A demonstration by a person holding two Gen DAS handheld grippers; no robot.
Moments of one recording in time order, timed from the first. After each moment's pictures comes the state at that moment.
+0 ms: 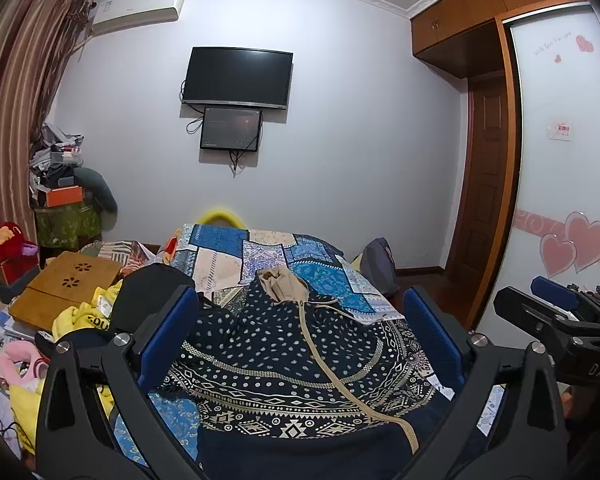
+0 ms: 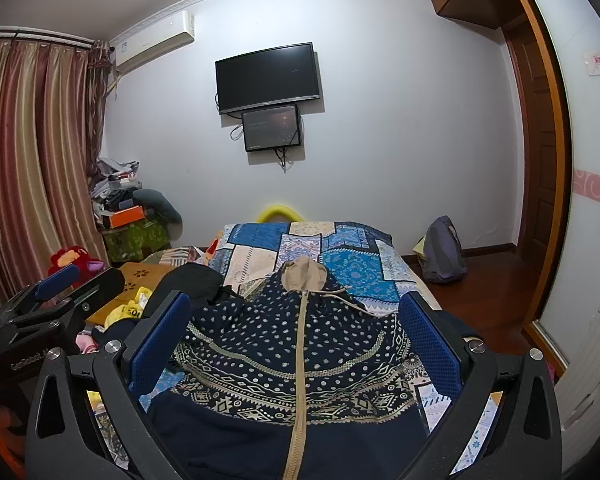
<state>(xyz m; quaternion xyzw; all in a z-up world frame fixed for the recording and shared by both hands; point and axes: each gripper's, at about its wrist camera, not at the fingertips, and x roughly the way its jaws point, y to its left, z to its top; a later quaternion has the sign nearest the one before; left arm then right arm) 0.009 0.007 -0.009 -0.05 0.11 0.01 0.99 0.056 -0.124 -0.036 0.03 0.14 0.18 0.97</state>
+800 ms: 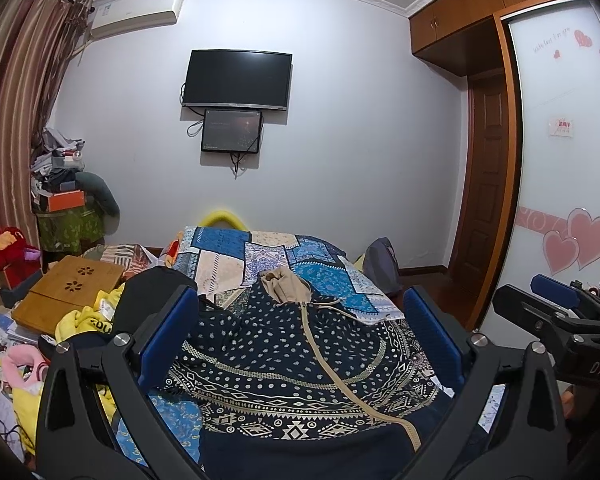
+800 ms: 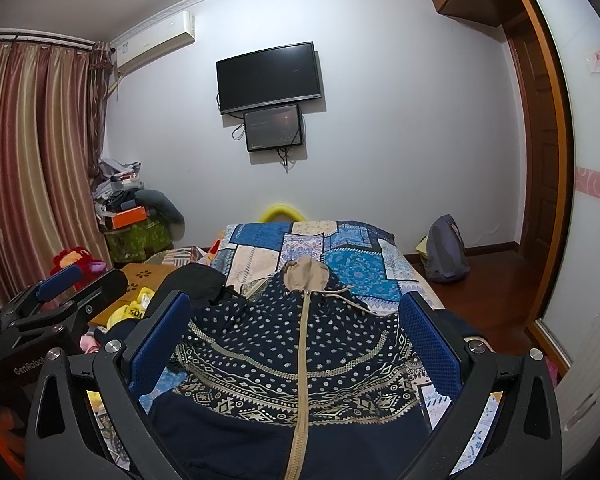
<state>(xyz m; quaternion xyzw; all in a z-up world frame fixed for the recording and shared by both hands) 0.012 0.002 -0.008 -0.05 0.11 0.01 0.99 0.055 -0.120 -0.037 0.03 0.14 0.19 0.97</state>
